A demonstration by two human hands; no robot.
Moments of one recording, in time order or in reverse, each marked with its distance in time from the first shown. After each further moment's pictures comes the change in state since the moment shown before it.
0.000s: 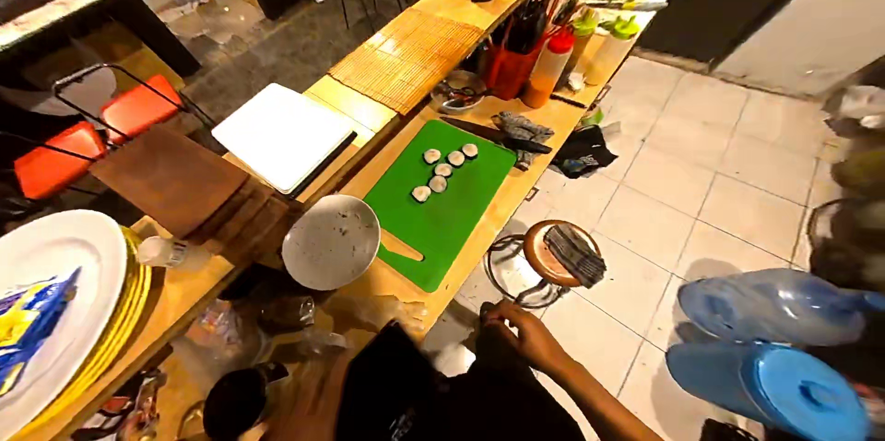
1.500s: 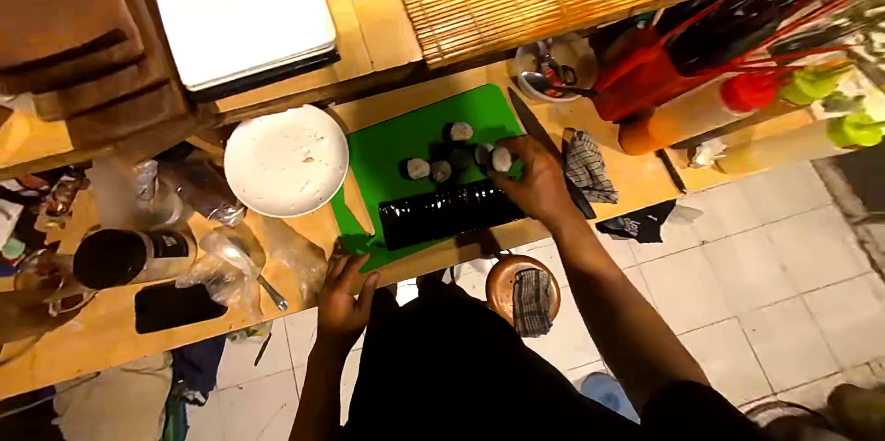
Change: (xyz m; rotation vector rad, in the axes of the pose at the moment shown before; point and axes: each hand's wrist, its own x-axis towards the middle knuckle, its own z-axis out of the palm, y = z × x) left_hand 0.183 0.085 0.222 -0.480 0.656 -0.315; right_hand 0.336 0.007 -0.190 -0.331 -0.179 -0.343
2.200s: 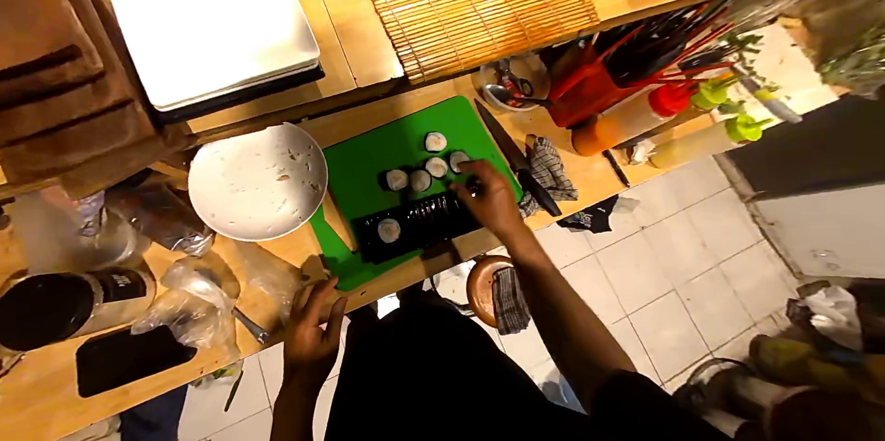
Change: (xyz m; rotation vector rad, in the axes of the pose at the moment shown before) left_hand -0.008 -0.019 -0.021 -0.040 -0.004 -0.008; right_hand -0.013 -0.021 0.028 0.060 0.036 0.121
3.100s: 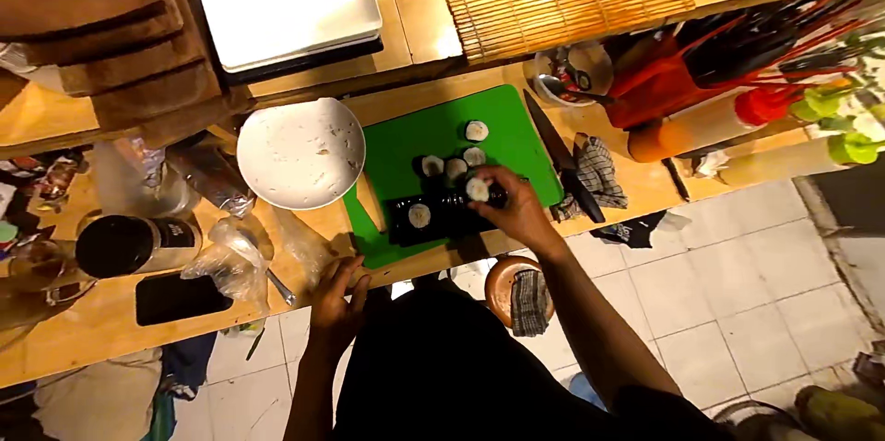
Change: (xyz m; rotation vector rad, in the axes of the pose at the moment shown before) left_hand -0.003 0.002 -0.005 -0.002 -0.021 -0.080; right_hand -0.012 -0.008 0.014 0.220 -0.136 -0.192
